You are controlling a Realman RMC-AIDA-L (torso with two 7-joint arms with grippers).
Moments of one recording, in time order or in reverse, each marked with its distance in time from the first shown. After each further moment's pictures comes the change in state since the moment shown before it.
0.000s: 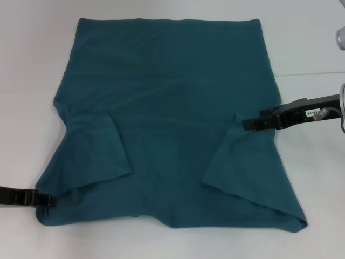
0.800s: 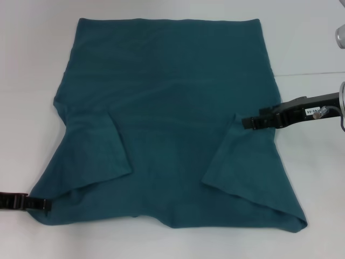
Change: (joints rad) left arm 0.036 -0.002 -0.002 0.064 0.008 0.031 0.004; right arm 0.002 0.000 -0.004 -0.008 0.000 0.000 0.000
